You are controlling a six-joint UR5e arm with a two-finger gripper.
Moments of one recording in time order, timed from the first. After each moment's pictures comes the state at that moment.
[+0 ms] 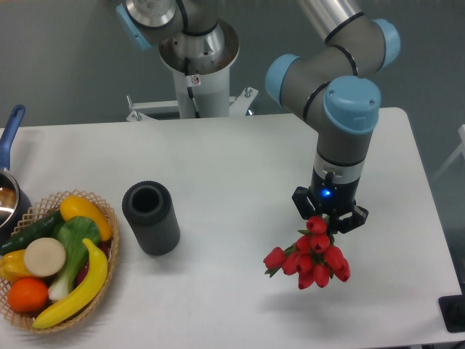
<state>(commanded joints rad) 2.62 -1.99 -1.50 -0.98 1.43 1.09</state>
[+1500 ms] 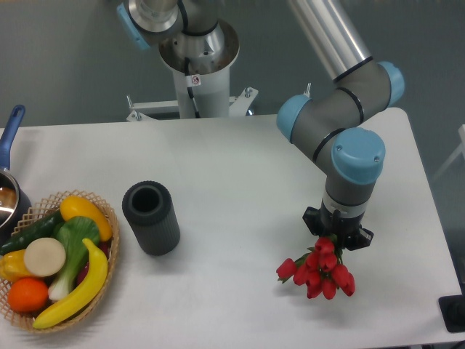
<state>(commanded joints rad) 2.62 -2.11 -1.48 -0.98 1.52 1.11</state>
